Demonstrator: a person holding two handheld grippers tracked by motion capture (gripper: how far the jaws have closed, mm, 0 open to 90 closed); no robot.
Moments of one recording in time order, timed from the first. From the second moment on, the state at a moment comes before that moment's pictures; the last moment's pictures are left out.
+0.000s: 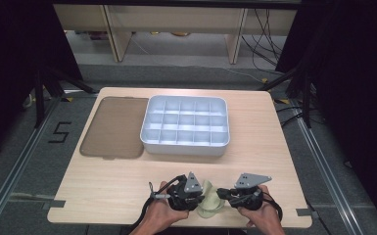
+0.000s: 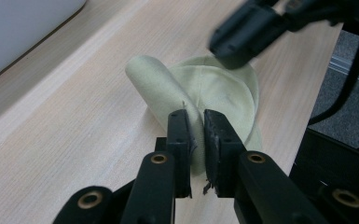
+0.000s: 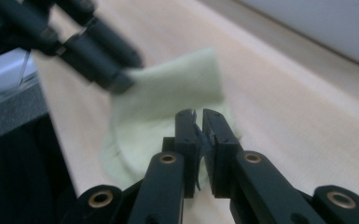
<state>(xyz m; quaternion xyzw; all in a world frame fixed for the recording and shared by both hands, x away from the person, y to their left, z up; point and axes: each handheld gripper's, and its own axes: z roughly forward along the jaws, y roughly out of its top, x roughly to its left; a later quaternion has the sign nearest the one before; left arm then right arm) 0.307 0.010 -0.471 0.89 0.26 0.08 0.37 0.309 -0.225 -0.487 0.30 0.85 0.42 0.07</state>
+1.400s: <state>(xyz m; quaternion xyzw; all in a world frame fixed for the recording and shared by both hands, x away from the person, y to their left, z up) 0.286 -0.034 -0.494 0.92 0.17 0.08 0.36 0.309 -0.251 -0.490 0.34 0.83 0.42 0.08</state>
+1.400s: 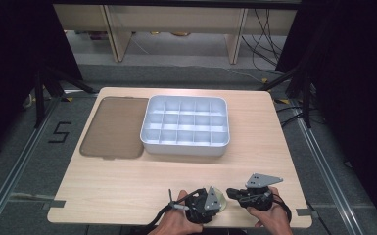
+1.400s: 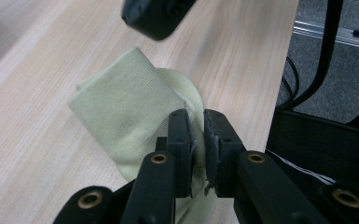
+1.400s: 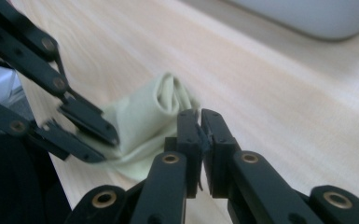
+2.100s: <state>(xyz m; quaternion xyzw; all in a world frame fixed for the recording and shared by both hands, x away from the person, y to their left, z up) 0.286 -0.034 -0.495 0.91 0.16 0.08 0.36 0.316 -0.218 -0.494 0.31 0.86 0.41 0.06</state>
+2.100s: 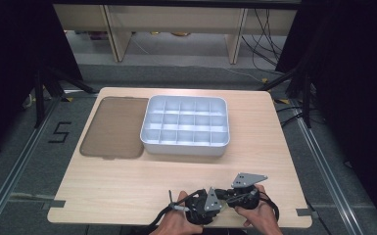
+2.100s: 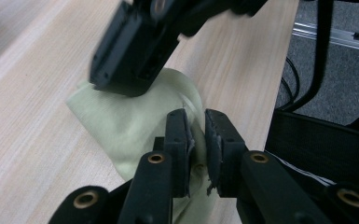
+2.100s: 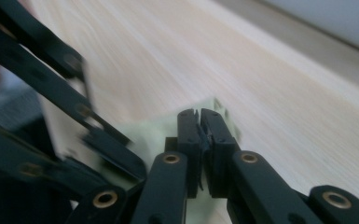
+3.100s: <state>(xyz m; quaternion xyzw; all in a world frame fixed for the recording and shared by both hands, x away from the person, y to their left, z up) 0.288 -0.007 -0.500 0.89 0.22 0.04 0.39 0.318 -0.217 -0.500 0.31 0.86 0.39 0.07</state>
